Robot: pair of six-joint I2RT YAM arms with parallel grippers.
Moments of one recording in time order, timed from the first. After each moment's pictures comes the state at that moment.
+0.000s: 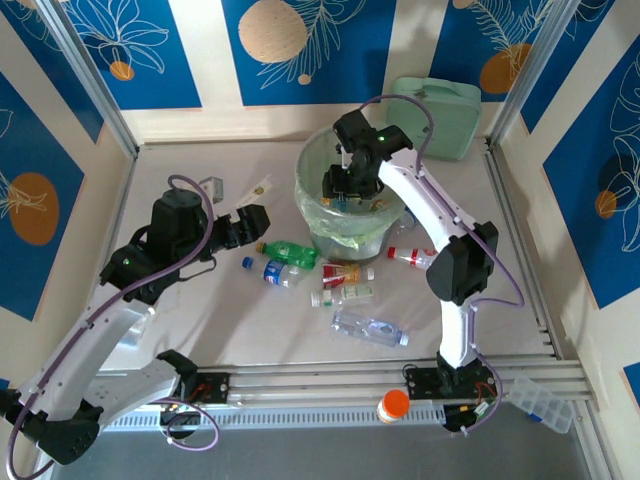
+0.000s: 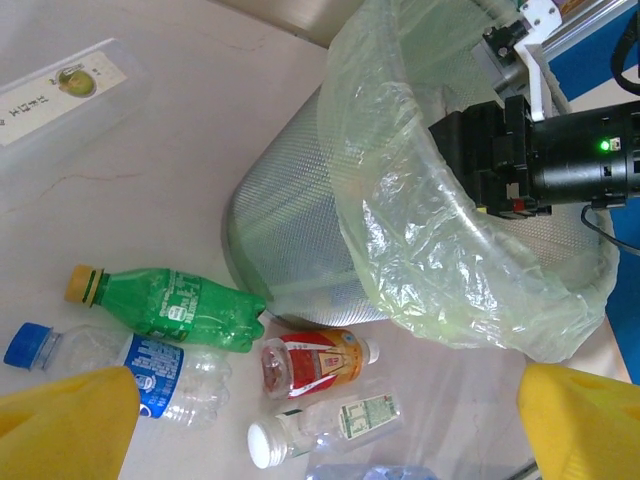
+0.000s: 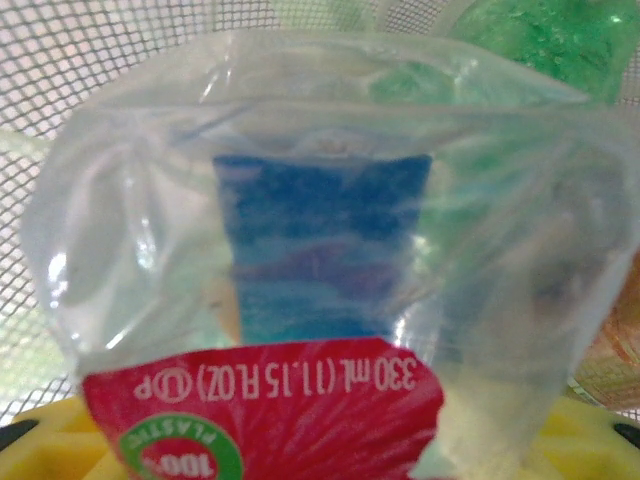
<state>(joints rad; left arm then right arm) -0.54 0.95 1.16 -0.72 0.10 -0.71 0.52 1.99 2.09 -1.28 -0.08 0.44</state>
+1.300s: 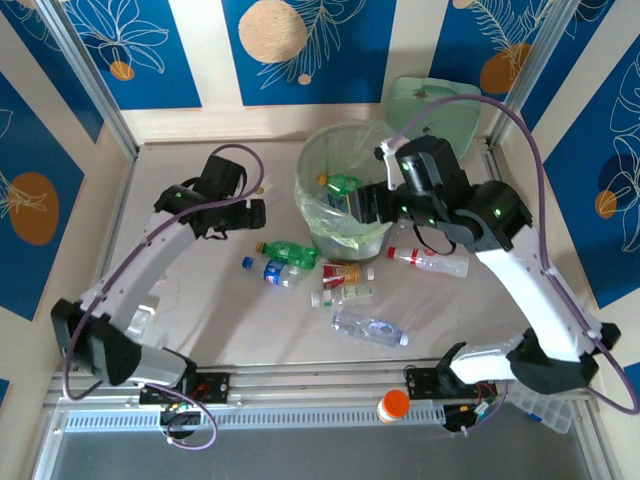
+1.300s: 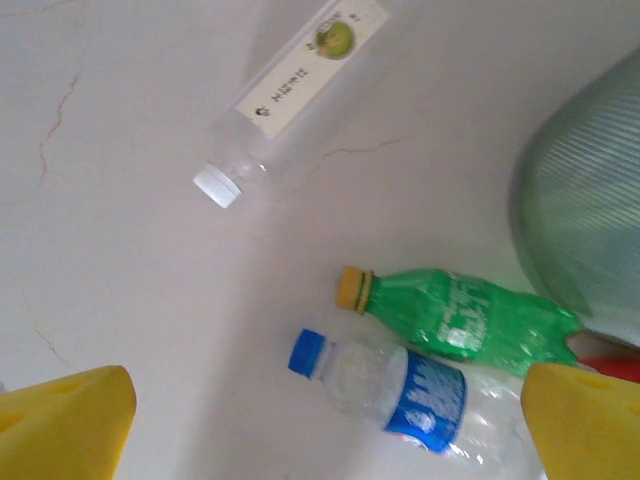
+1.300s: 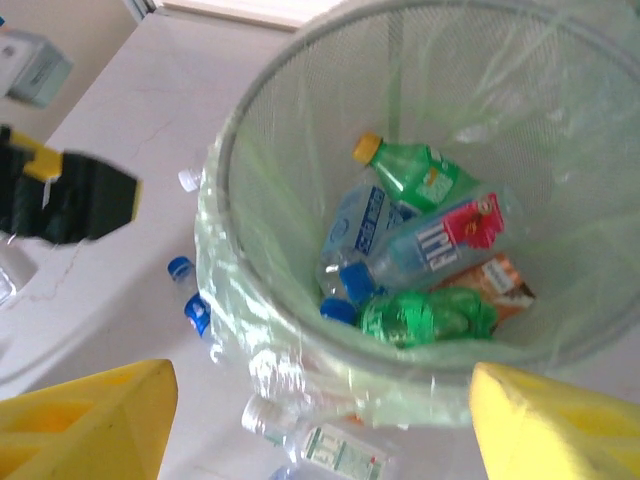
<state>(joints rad) -0.43 1.43 1.40 -0.98 -0.18 -0.40 0.74 1.28 1.82 -1.22 0.16 0.31</state>
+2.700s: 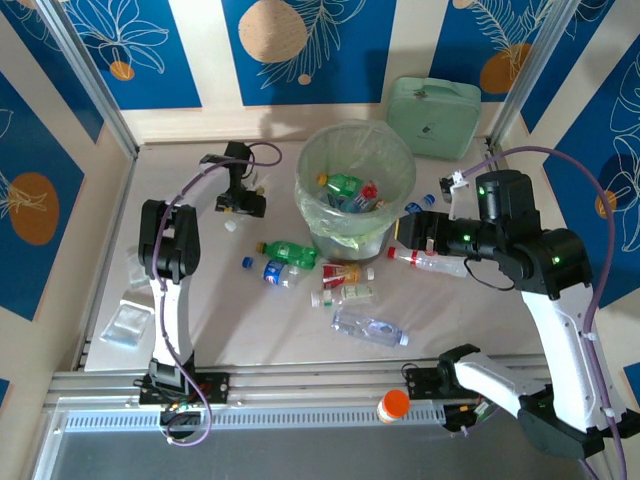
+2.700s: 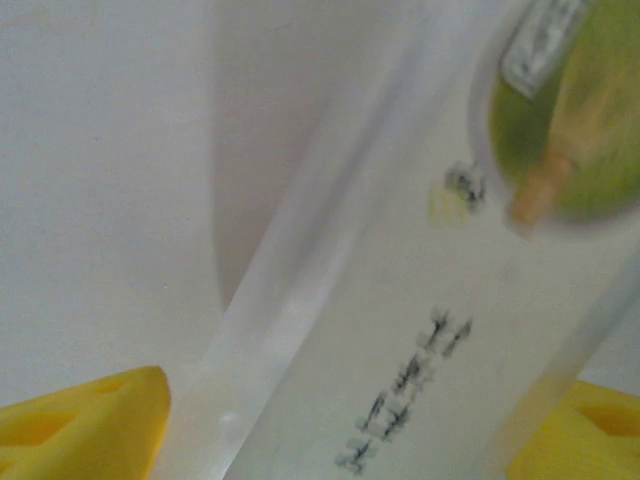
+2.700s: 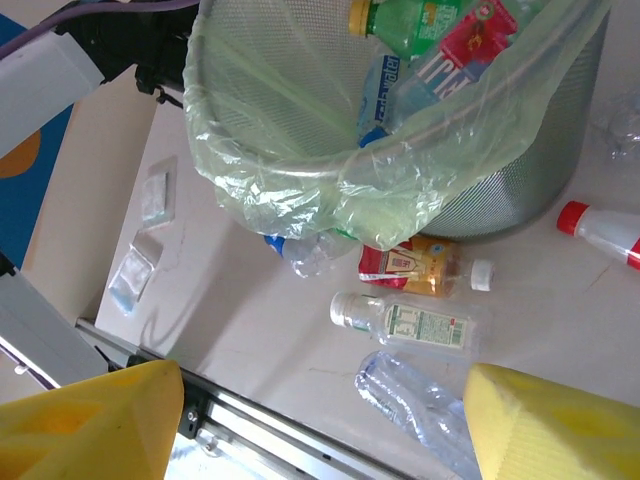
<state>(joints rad) -0.22 2.20 1.81 -0.93 -0.02 -0.03 0.33 1.00 1.57 -1.31 -0.35 0.43</state>
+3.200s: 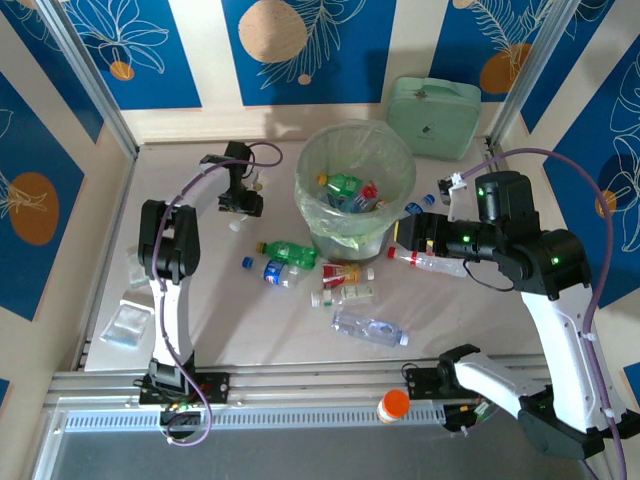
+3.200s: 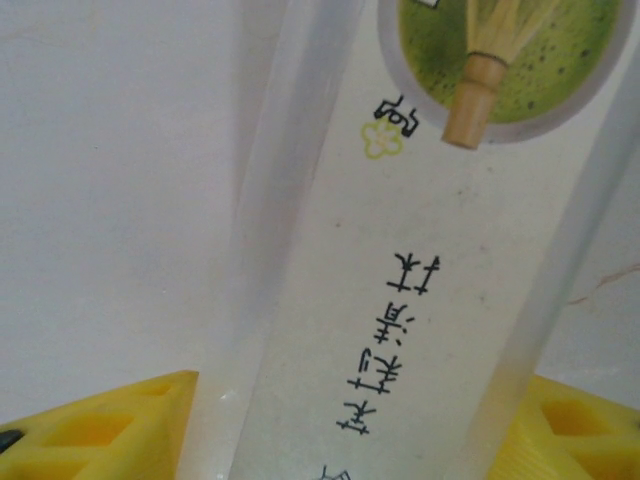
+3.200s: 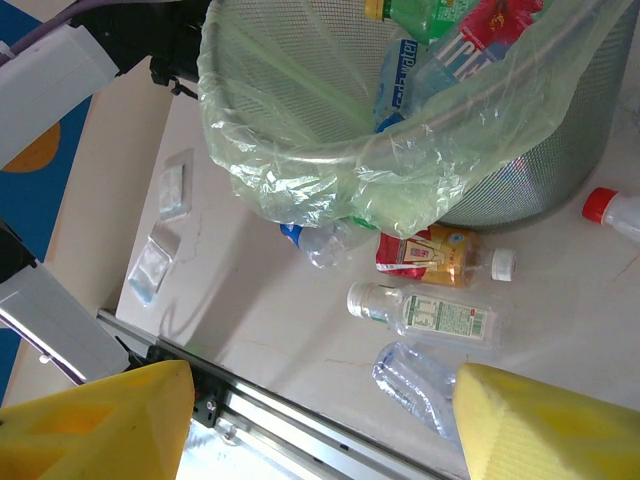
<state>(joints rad) -0.23 2.19 1.80 -0.92 -0.02 -0.02 0.33 0.99 1.56 -1.30 -0.38 0.45</state>
